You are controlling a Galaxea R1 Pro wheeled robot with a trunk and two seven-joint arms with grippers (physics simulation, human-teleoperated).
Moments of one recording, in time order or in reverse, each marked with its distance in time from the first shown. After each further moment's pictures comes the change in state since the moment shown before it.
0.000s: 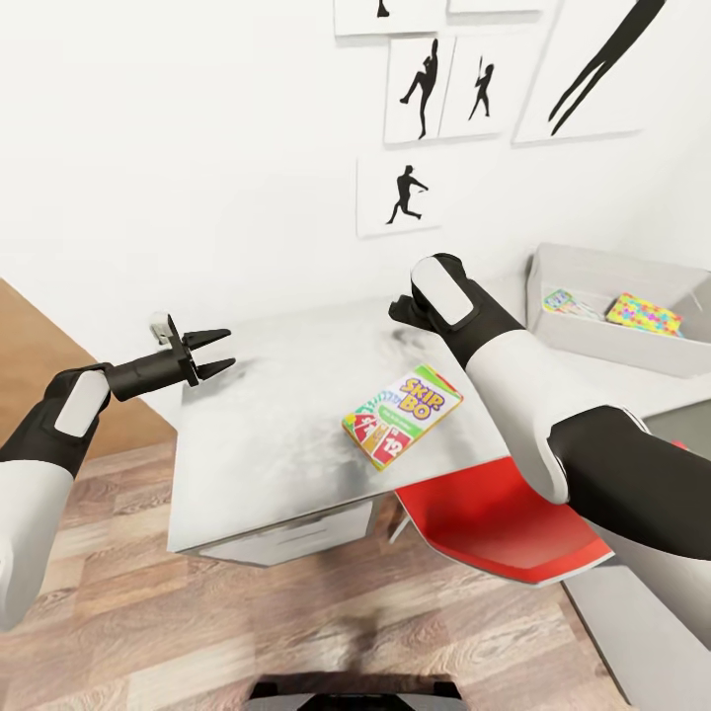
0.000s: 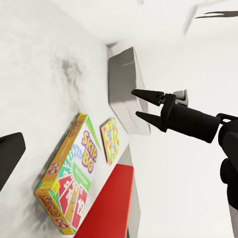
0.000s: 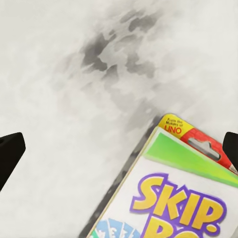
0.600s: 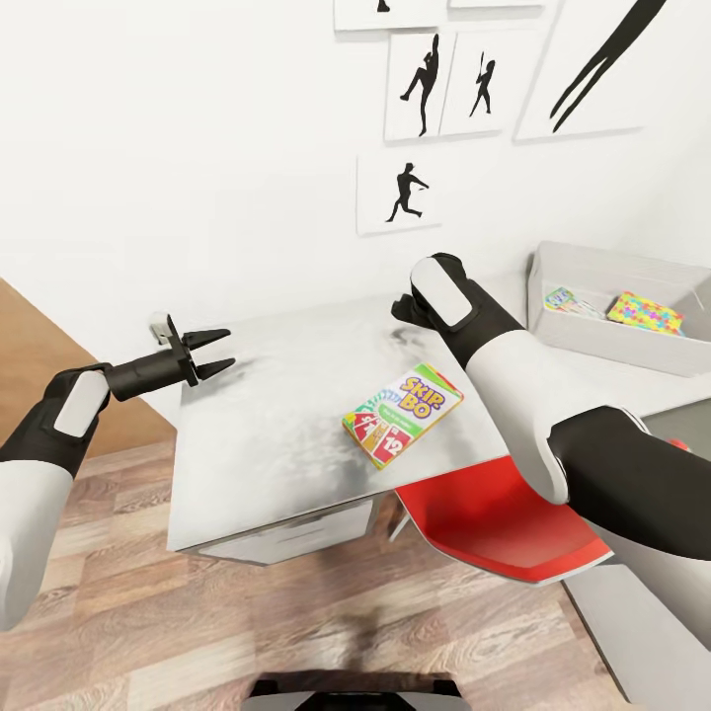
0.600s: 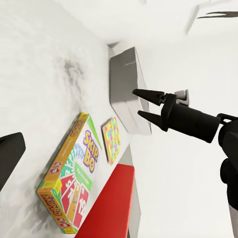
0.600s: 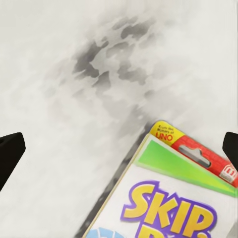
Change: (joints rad) left arm 0.000 0.001 0.000 0.001 0.000 0.000 0.000; right arm 0.001 0.000 -0.001 -0.004 0.043 -0.003 0.000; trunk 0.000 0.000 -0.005
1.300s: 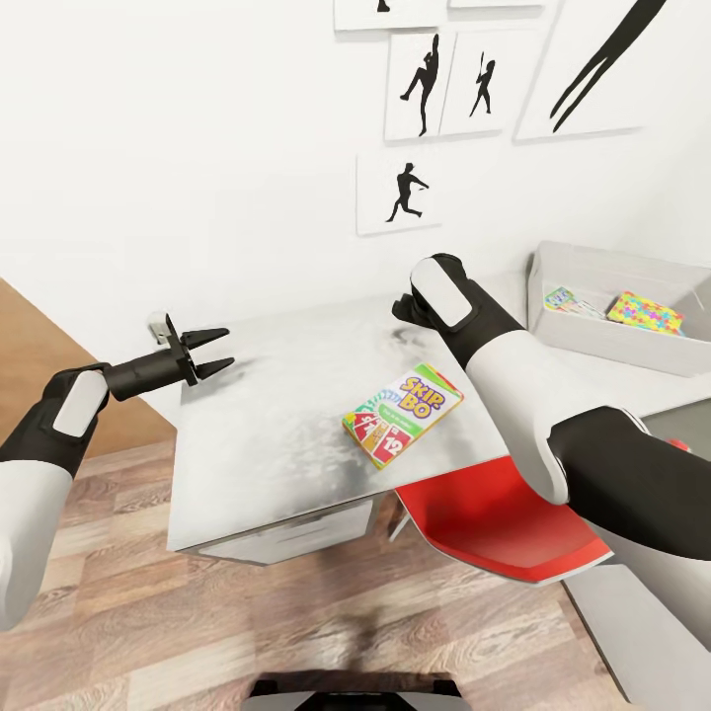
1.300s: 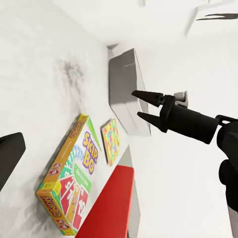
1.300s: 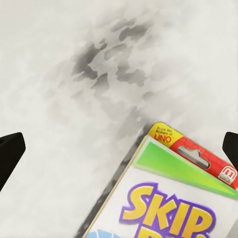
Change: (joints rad) left arm 0.000 0.000 0.007 0.000 0.000 0.000 0.000; right arm 0.001 0.000 -0.002 0.000 0.009 -0.004 0.001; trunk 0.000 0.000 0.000
